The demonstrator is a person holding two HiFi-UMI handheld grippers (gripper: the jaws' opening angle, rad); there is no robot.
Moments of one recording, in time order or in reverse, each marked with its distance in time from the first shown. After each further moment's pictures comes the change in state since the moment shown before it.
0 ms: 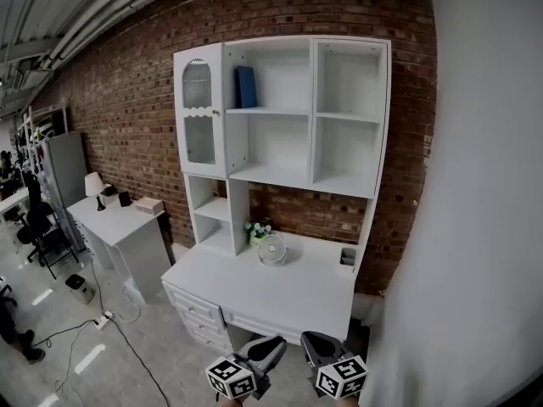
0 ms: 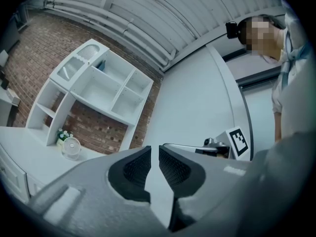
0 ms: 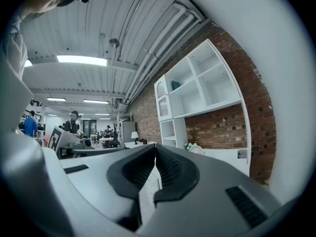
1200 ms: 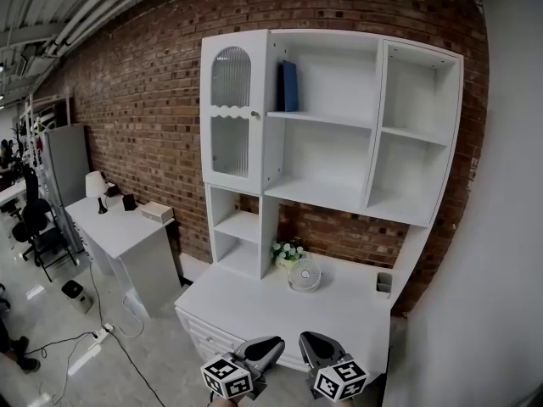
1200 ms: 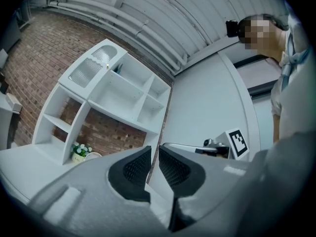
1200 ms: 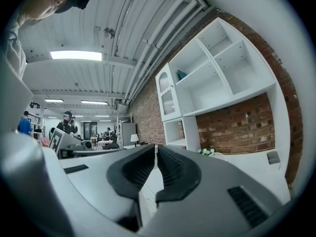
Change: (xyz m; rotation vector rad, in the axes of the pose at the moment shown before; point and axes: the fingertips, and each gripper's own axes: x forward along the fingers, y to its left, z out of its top) left arm -0.027 0.232 0.072 0.002 -0.008 0.012; right arm 0.242 0.026 0.009 0.019 -0.022 0.026
